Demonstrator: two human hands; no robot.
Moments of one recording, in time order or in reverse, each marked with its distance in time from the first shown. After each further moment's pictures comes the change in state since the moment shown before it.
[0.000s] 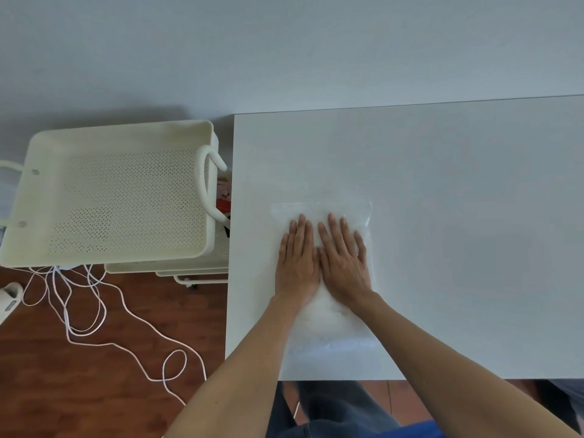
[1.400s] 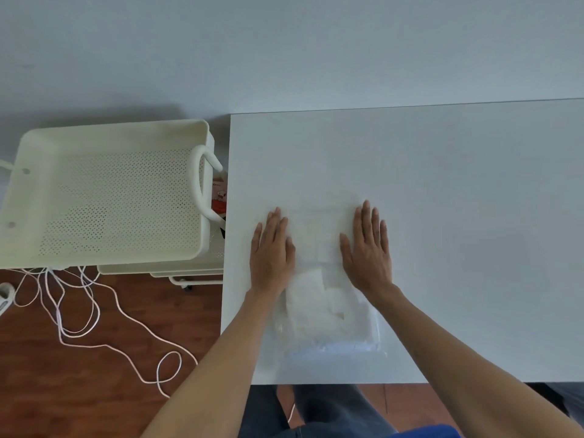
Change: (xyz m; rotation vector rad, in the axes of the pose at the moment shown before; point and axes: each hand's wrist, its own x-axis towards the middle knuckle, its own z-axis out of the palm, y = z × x) left_hand 0.012 -0.034 -0.030 -0.091 0.151 -0.043; right_hand 0.015 0.044 -0.014 -0.033 0.059 0.155
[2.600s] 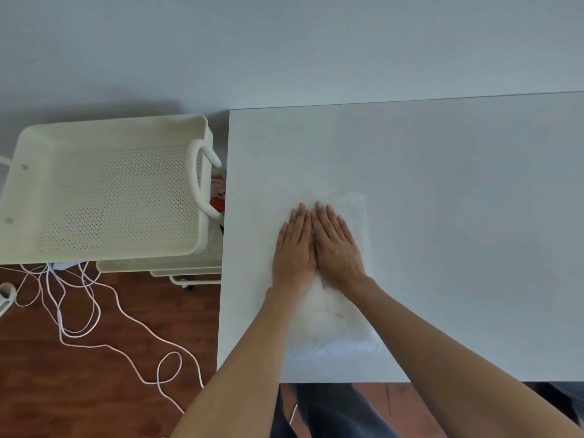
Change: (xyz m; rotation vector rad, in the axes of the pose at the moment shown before) left_hand 0.000 0.029 0.040 0.074 -0.090 0.056; right_hand 0.002 -0.041 0.015 0.044 -0.046 -0.289
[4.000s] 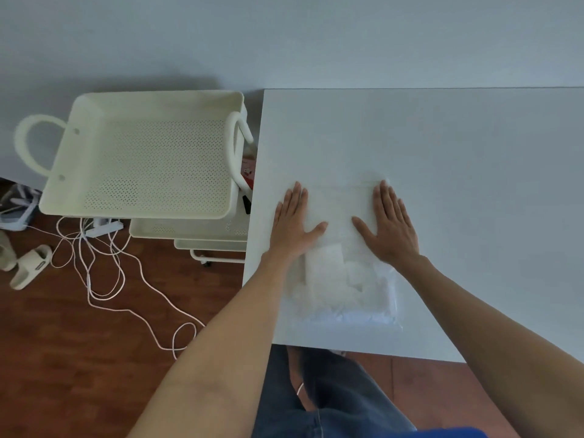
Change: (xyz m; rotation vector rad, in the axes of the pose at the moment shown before) left_hand -0.009 -0.044 -0.043 -0.224 -0.143 -0.134; right_hand -0.015 0.054 -0.020 -0.029 -0.088 0.178
